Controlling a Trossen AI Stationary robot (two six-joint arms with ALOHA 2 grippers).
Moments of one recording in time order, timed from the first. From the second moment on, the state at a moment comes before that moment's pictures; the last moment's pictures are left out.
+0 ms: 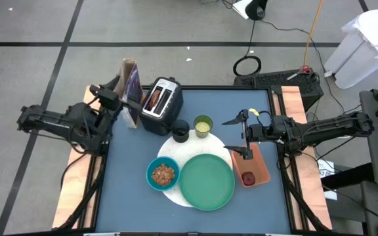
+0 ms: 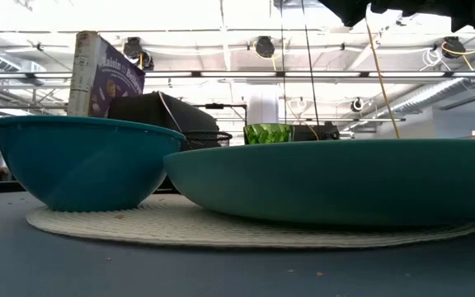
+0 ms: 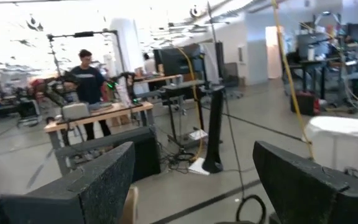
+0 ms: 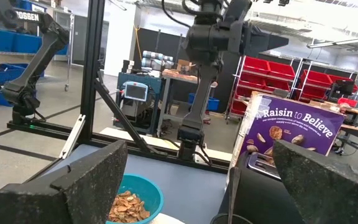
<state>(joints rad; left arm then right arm) -0.19 0.92 0.85 0.59 -1.31 0.63 0.07 0.86 0.45 0.53 -0.02 -0.18</state>
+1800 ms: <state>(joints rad) 0.26 1.26 1.39 -0.71 -0.41 -0.42 0.07 0.86 0.45 0.53 -0.03 -0.18</state>
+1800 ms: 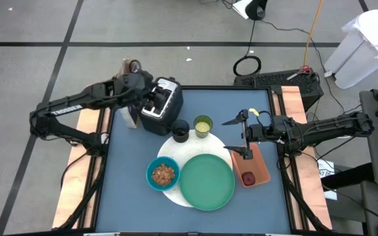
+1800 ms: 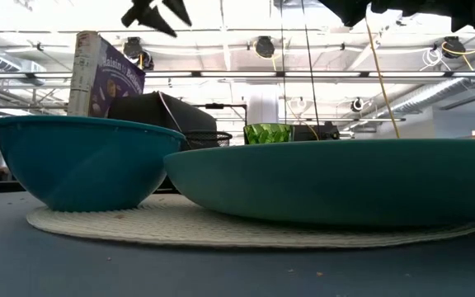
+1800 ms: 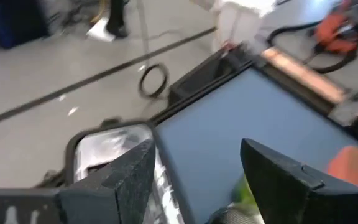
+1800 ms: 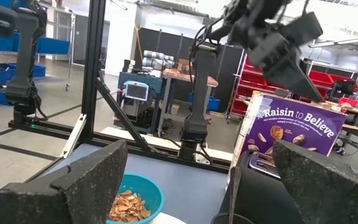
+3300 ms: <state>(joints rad) 0.35 1.54 1.39 -1.06 -0.50 -0.57 0.07 0.86 0.45 0.51 -0.03 -0.18</state>
